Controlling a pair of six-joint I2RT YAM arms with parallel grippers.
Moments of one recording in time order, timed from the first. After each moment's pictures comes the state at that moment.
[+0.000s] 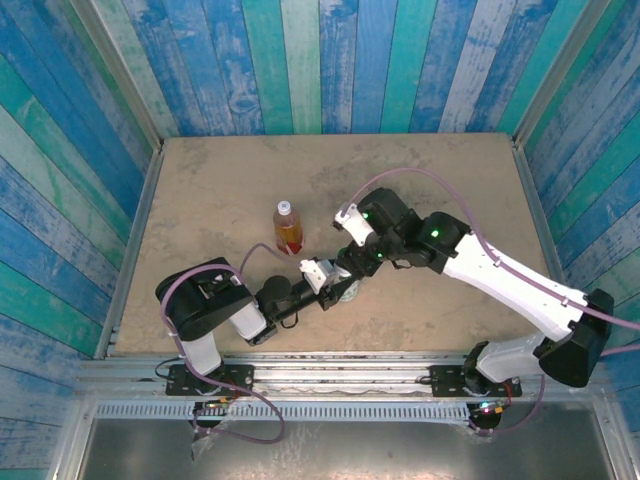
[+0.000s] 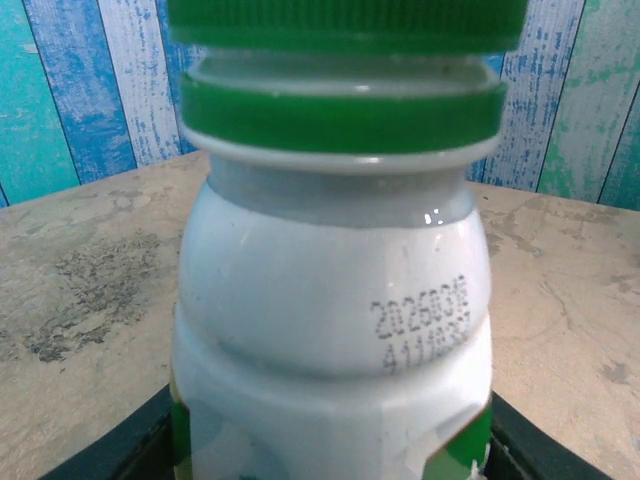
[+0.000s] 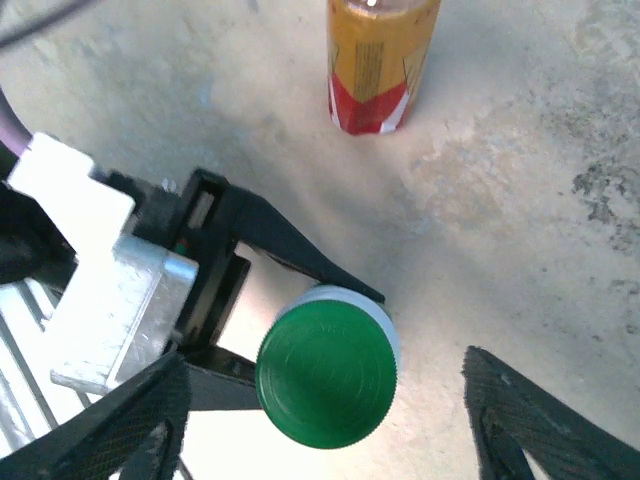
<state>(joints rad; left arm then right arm) -0.91 1.76 0.24 1.52 0.11 0.01 0.87 1.35 1.31 -0.84 -0.07 0.01</state>
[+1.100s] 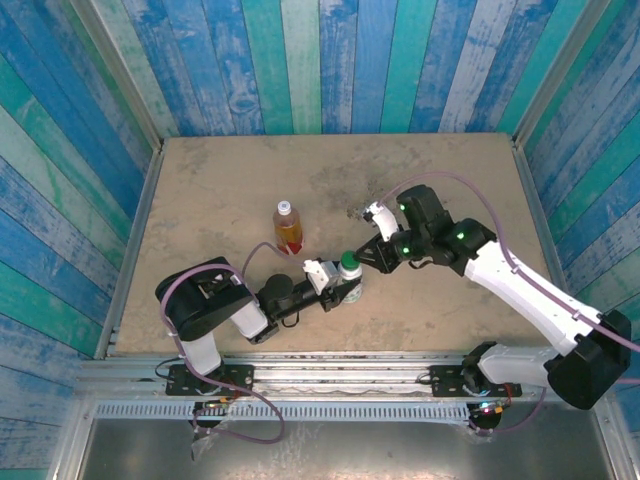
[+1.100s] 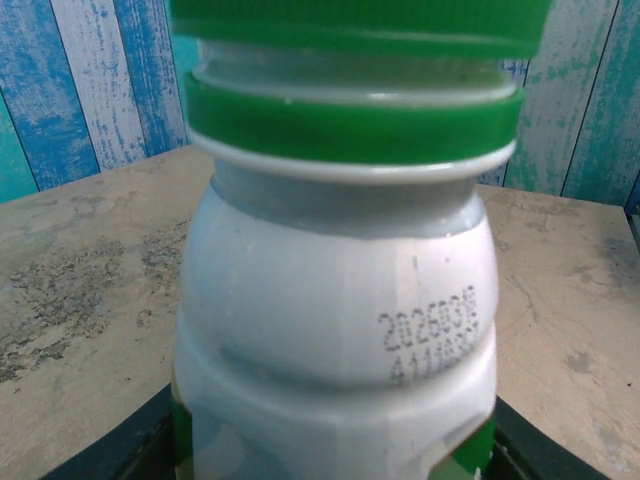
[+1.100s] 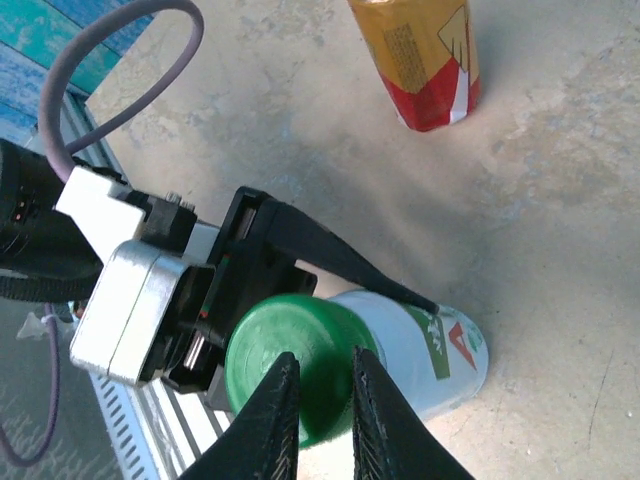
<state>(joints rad) -0.90 1.76 0.26 1.49 0.16 0.01 0.66 1.22 1.07 -0.68 -0.48 0.12</state>
